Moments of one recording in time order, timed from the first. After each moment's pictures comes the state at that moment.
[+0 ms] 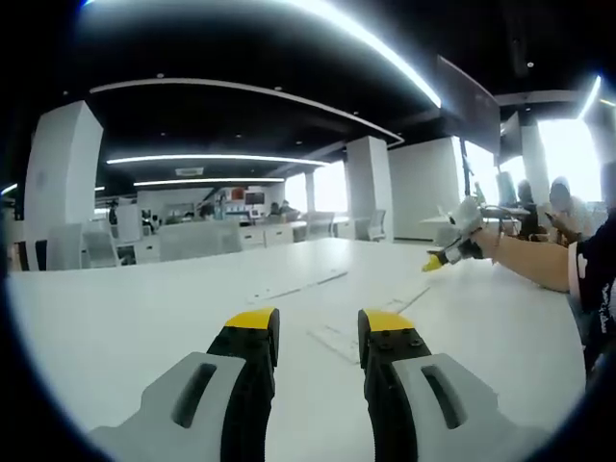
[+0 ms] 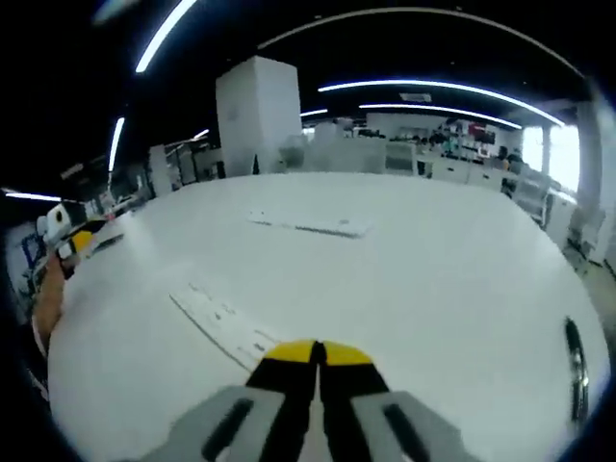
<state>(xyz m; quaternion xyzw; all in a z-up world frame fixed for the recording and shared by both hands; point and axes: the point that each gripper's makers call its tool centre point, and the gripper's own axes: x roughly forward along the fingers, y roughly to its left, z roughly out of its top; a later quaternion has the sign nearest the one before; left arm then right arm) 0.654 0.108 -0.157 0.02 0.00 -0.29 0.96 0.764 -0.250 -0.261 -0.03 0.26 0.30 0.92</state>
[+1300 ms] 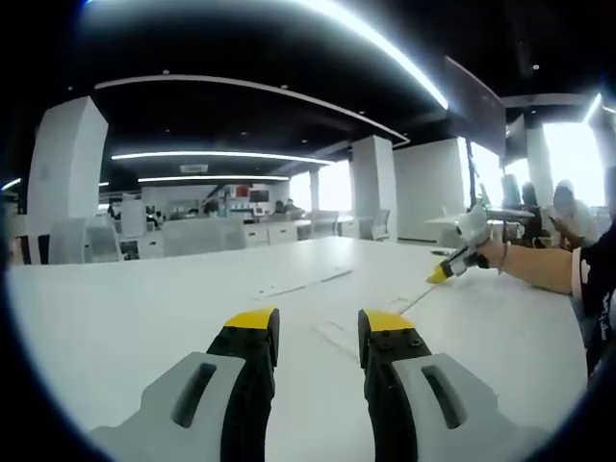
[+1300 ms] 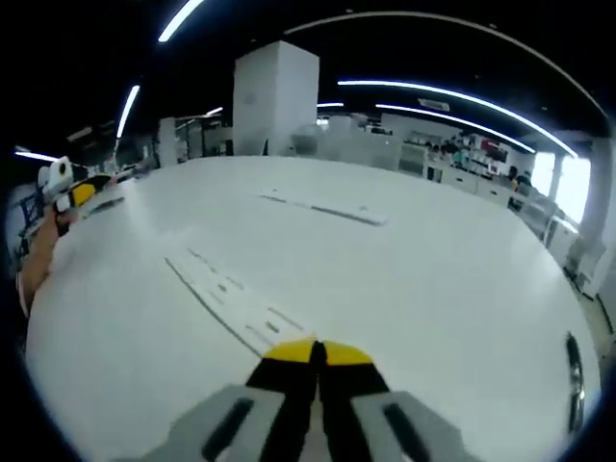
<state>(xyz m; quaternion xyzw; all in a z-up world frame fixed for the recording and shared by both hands) 0.656 0.114 -0.161 0.02 0.00 -0.28 0.96 0.766 -0.244 -0.275 -0.10 0.26 0.31 0.91</state>
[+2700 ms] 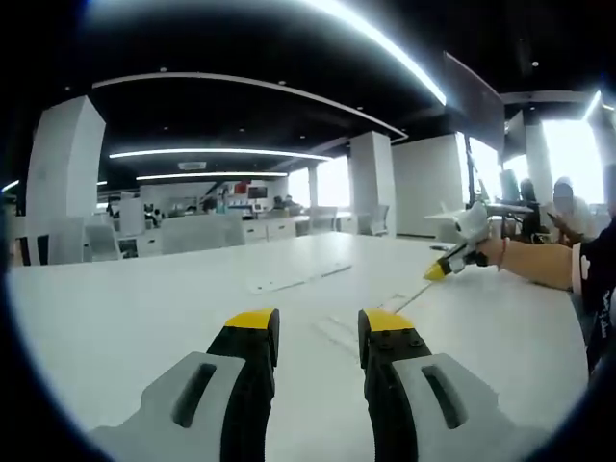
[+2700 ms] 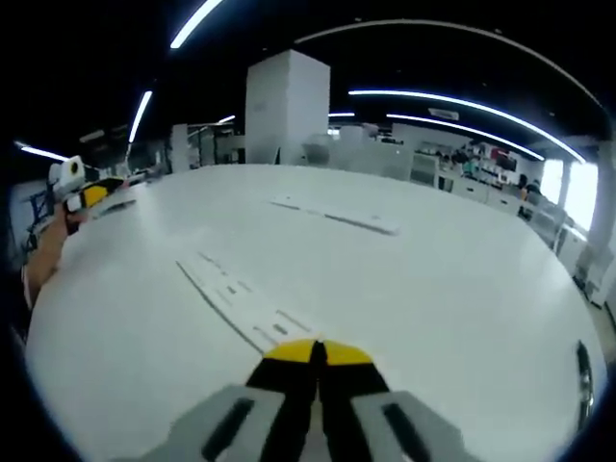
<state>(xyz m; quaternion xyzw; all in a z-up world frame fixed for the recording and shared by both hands) 0.659 0.114 -0.164 0.02 0.01 -0.28 0.96 0.764 -0.230 -0.275 -0.10 0.23 0.34 0.91</state>
